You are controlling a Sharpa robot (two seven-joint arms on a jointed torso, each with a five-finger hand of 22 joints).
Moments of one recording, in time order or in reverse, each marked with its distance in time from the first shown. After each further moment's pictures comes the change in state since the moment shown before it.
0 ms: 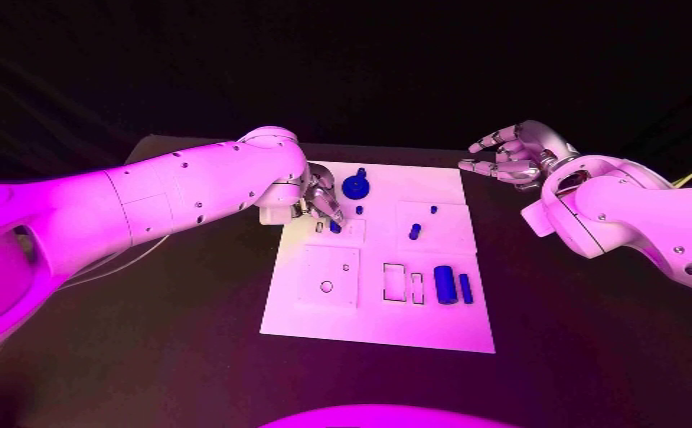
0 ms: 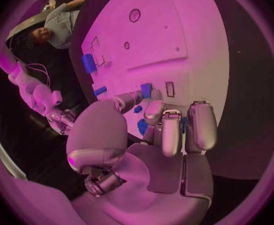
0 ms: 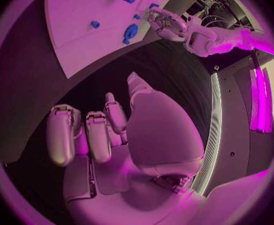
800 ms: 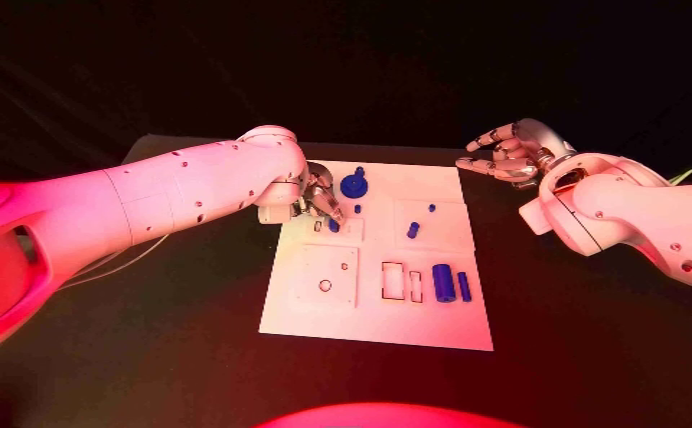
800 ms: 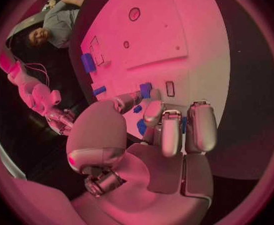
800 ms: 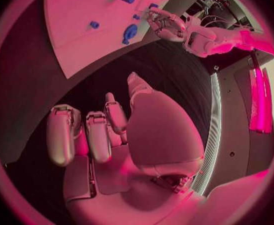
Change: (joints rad) left arm 0.000 0.011 -0.003 -0.014 0.002 0.001 0.000; left_hand -0.028 0.015 0.008 0.009 -0.010 0.025 -0.007 0.002 0.000 0.022 -0.007 0.012 0.021 0.004 -0.004 0.000 0.000 0.000 0.006 -0.005 0.011 0.007; right arm 0.000 -0.001 0.000 0.002 0.000 0.001 0.002; right_hand 0.000 0.000 0.000 0.000 0.000 0.000 0.000 0.000 0.000 0.000 0.000 0.000 0.000 0.000 0.000 0.000 0.000 0.000 0.000 0.000 0.000 0.000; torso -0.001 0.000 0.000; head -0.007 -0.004
